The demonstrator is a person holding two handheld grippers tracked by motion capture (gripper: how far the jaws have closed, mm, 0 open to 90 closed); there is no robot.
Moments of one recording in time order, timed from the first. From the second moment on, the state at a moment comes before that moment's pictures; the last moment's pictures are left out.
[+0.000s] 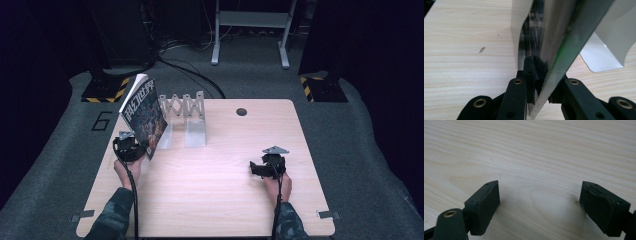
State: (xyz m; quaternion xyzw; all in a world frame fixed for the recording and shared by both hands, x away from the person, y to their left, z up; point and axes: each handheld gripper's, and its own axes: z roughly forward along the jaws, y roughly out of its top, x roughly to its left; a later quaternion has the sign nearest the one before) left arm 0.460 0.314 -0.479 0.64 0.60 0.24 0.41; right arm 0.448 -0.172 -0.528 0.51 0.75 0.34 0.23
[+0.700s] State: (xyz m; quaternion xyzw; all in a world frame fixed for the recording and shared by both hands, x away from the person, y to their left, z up) left arm 0.449 0.292 -0.480 0.66 0.57 0.24 0.43; right arm 0.448 -0.172 -0.528 0.51 0.75 0.34 0.23
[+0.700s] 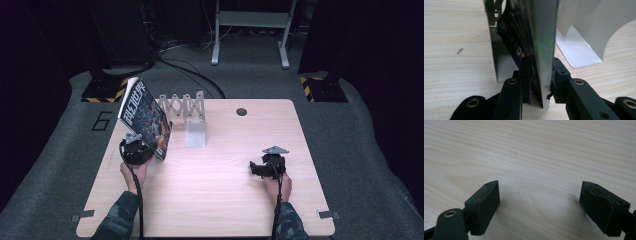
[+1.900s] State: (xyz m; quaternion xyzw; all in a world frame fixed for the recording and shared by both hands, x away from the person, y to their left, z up) left arm 0.432 0.283 -0.471 0.71 0.52 0.25 0.41; right arm 0.448 -0.172 -0.528 0.51 0.75 0.34 0.23
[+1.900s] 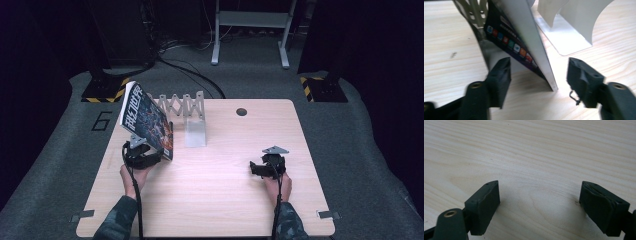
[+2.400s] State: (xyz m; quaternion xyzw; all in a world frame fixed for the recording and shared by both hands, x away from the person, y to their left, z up) left arm 0.387 0.293 -0.477 0.72 0.52 0.29 0.36; right arm 0.448 -0.172 -0.528 0.51 0.75 0.34 0.23
